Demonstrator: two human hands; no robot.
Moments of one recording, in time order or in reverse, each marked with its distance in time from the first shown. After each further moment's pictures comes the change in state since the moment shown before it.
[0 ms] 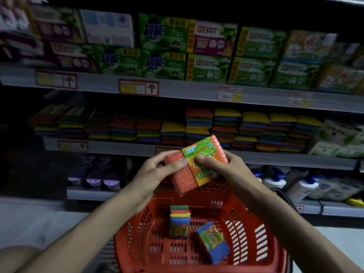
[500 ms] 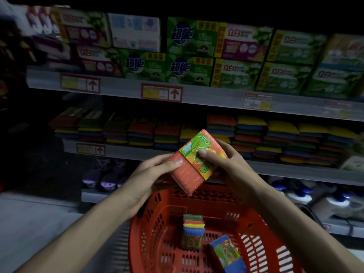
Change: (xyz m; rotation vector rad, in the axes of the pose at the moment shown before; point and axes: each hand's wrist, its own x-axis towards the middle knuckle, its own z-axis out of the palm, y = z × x) left_hand 0.002 0.012 -0.055 -0.008 0.026 -0.007; right_hand 0.059 -0.004 0.040 0.120 0.000 0.008
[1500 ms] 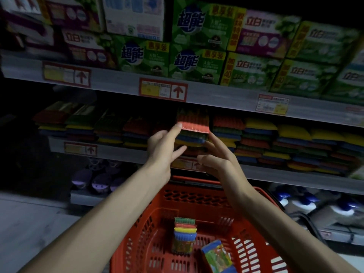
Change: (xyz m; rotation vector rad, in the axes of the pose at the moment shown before) left_hand 0.099 0.028 0.030 -0.429 0.466 -0.019; right_hand 0.036 0.007 0.022 -0.151 0.039 -0.163
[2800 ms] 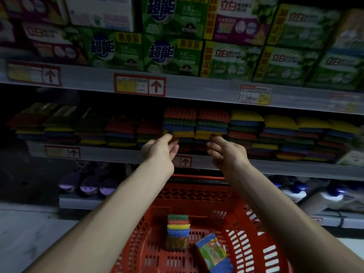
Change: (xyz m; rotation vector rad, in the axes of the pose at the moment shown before) left_hand 0.036 -0.039 0.025 -0.194 0.195 -0.114; right_hand 0.051 0.029 -0.049 0.397 0.444 0.384
